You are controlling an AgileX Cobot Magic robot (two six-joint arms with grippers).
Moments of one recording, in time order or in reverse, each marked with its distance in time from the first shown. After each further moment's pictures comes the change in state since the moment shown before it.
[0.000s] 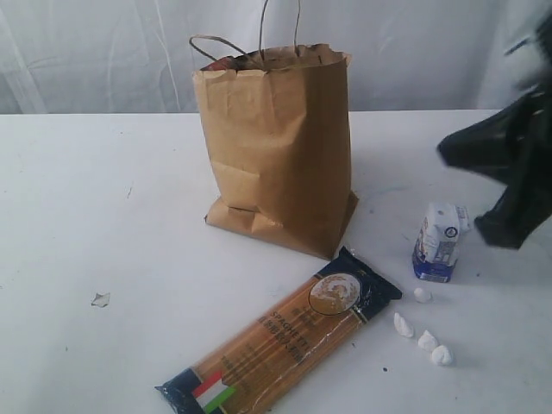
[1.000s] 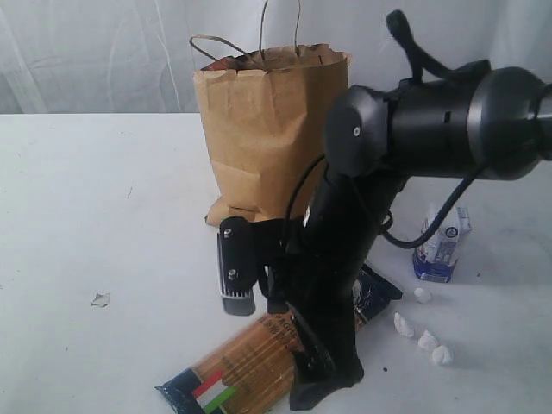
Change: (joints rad) left arm 0.000 0.031 0.166 -0.115 -0.073 -0.076; right arm 0.540 0.762 -0.342 -0.304 0.358 -0.066
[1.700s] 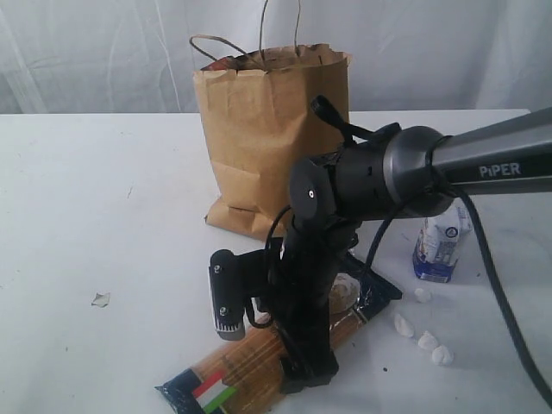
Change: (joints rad) left arm -0.072 0.000 0.000 0.000 0.002 0.002; right arm 0.037 0.181 -0.003 -0.137 -0.259 -0.025
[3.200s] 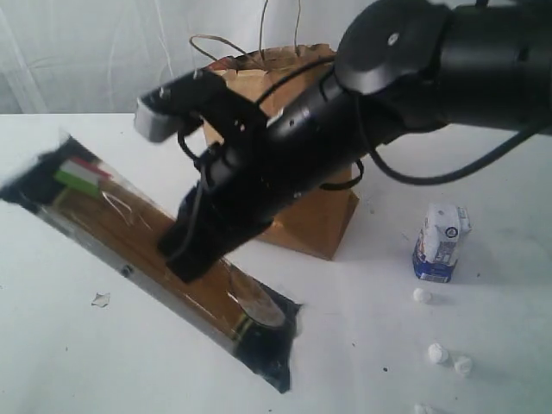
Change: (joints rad) left arm 0.000 0.000 0.000 0.000 0.000 0.000; right arm 0.000 -0.314 -0.093 0.520 0.016 0.342
